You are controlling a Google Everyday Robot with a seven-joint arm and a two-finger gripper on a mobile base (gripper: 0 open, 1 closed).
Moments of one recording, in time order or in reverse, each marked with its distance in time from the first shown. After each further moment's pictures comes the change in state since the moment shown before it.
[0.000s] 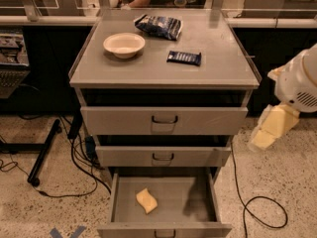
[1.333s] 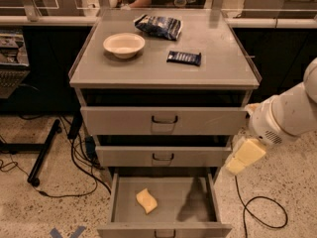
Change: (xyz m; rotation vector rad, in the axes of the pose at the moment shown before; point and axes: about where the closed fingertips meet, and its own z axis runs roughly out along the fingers) arm 0.008 0.038 0.091 -0.067 -0.099 0.070
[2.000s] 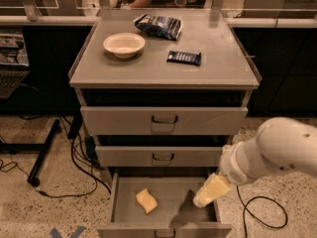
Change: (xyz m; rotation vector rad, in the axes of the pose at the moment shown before) arm 0.029 0.060 0.119 -0.089 -0.014 0.144
